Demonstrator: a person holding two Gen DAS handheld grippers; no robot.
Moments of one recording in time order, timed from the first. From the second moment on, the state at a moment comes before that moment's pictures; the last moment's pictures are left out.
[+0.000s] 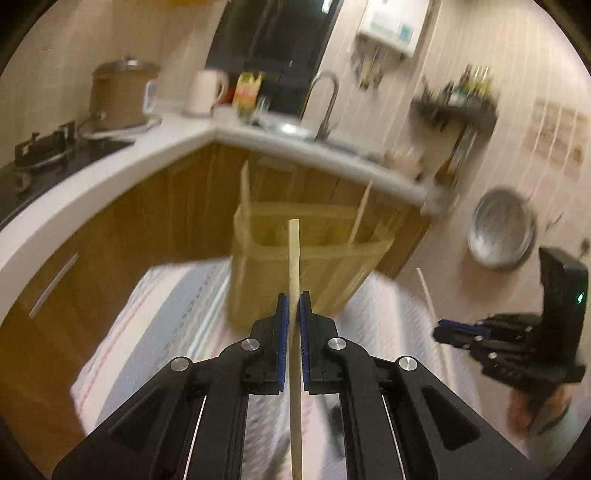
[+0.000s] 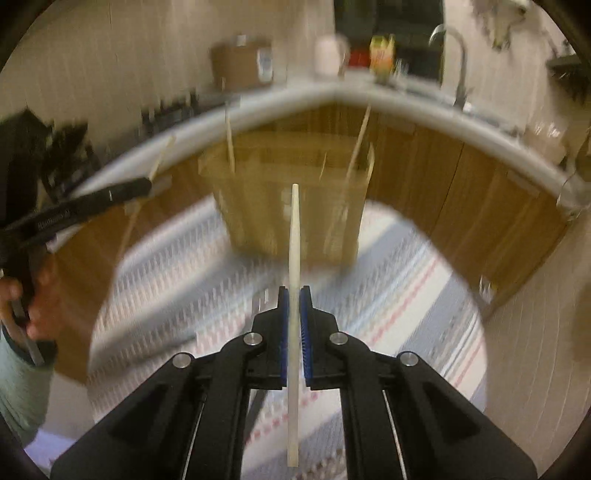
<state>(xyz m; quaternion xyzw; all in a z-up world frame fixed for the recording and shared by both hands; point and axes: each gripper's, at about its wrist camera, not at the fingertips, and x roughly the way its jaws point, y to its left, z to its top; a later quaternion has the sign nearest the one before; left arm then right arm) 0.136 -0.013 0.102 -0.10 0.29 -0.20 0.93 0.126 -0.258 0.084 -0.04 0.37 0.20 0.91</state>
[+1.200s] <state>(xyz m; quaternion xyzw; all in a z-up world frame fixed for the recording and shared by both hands) 0.244 -0.028 0.128 -0.12 0.02 -0.11 0.99 0.259 -0.245 0.122 0.02 0.08 0.13 0.99</state>
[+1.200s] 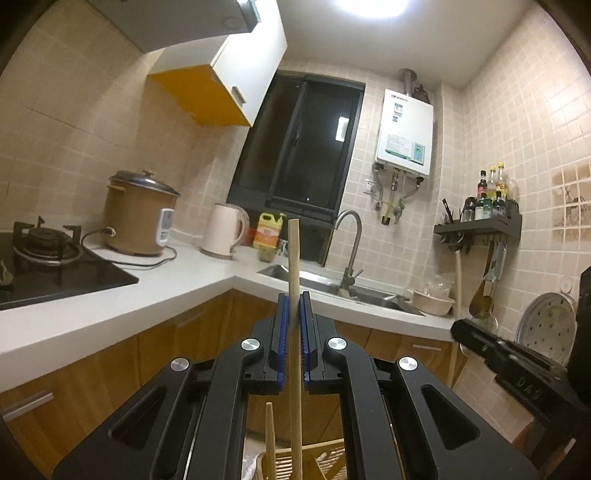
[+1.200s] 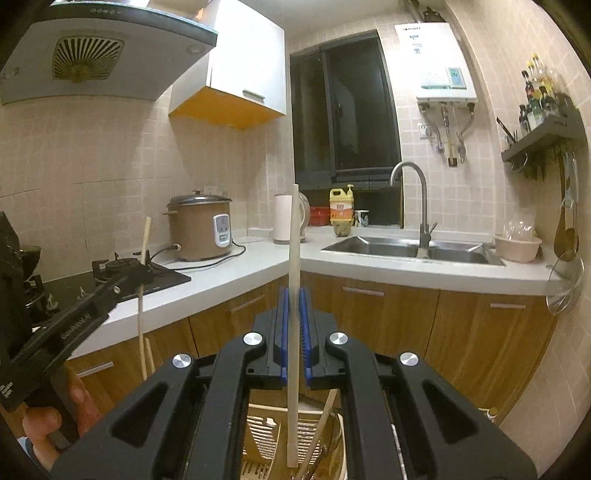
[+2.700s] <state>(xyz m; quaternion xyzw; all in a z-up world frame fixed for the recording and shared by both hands) 0.091 0.011 0.069 0.00 0.35 -0.16 0.92 0.108 -0.266 0.052 0.02 0.40 0.14 0.91</state>
